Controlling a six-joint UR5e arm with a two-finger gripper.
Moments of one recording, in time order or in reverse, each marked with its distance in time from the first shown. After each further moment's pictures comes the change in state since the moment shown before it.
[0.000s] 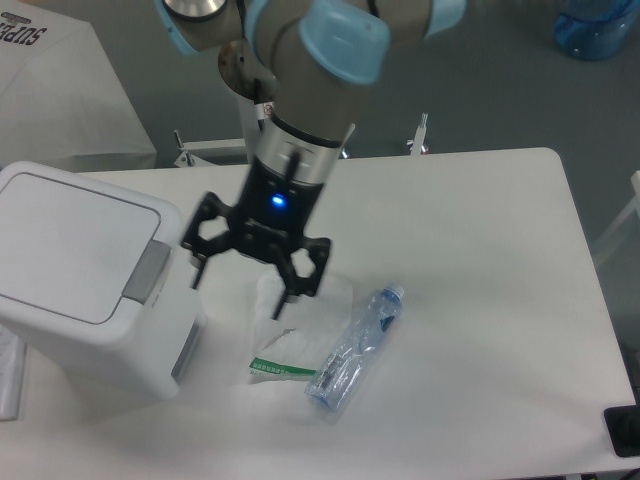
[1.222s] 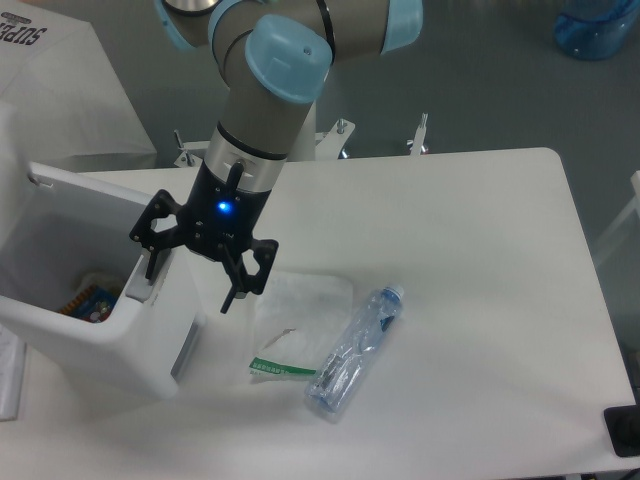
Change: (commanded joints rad) arm -0.023 -0.002 -0.046 0.005 0.012 -0.020
